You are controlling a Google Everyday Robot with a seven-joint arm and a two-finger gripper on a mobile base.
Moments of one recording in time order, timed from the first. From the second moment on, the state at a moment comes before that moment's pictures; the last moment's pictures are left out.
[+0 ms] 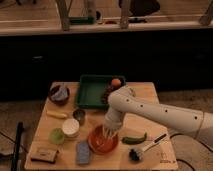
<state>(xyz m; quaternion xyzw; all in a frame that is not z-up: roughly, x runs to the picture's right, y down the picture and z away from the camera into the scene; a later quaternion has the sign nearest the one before) 0.017 0.243 0.730 -0.31 -0.34 -0.44 0.77</state>
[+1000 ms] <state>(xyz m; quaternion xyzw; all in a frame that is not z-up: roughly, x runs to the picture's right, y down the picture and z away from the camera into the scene) 0.014 0.240 0.726 -0.32 -0.33 -0.45 0.77</state>
